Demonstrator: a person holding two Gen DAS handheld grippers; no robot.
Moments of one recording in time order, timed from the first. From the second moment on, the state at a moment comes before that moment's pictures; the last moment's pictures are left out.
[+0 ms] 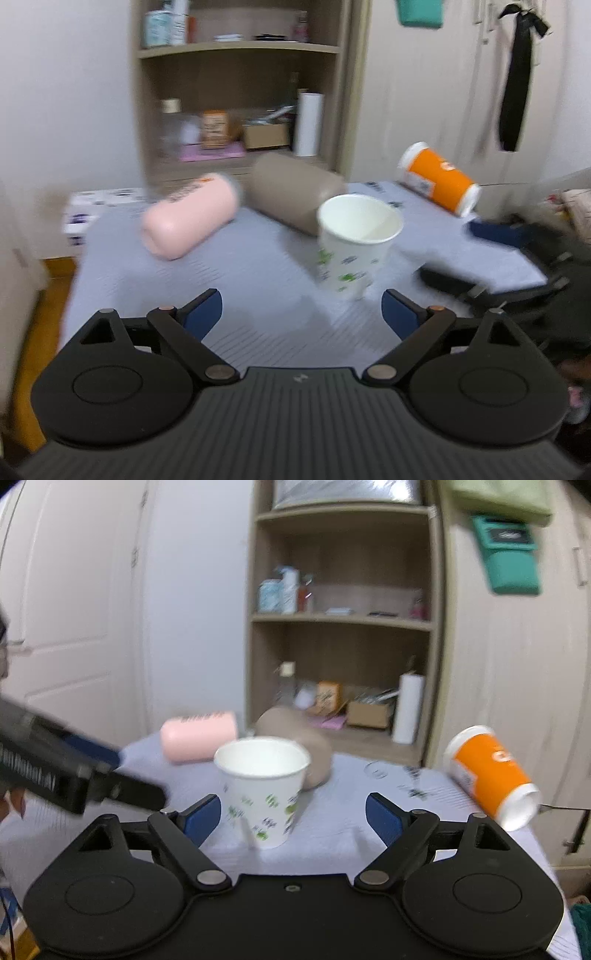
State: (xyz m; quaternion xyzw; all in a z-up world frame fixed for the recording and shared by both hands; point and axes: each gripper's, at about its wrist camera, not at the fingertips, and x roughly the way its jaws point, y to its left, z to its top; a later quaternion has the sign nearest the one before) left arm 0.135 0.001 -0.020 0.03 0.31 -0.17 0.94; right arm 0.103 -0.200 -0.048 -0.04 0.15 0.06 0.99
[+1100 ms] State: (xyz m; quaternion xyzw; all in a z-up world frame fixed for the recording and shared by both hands) left arm 0.039 0.012 0.016 0.01 0.29 -0.05 0.96; right arm 0.007 -0.190 0.009 0.01 0.18 -0.04 0.98
